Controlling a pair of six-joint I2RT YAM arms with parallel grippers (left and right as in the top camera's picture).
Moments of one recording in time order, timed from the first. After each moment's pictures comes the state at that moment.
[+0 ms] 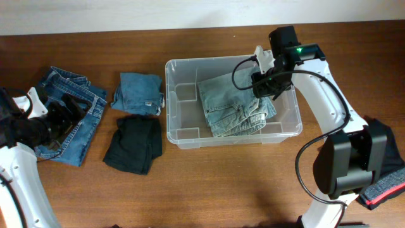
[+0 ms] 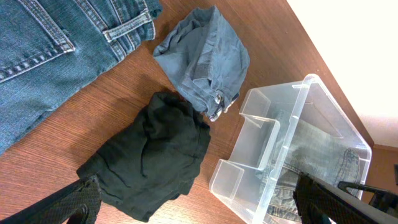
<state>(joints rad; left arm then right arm) 0.53 1.39 1.34 -1.08 0.55 -0.25 0.14 1.95 1.70 -1.07 -0.22 -0.09</state>
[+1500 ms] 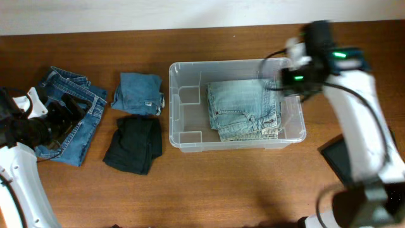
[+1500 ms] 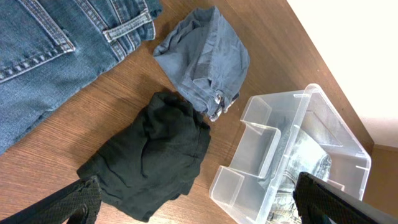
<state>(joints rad) 0.53 1.39 1.34 -1.08 0.55 -0.25 -0.01 1.65 1.71 -1.23 -0.07 0.02</state>
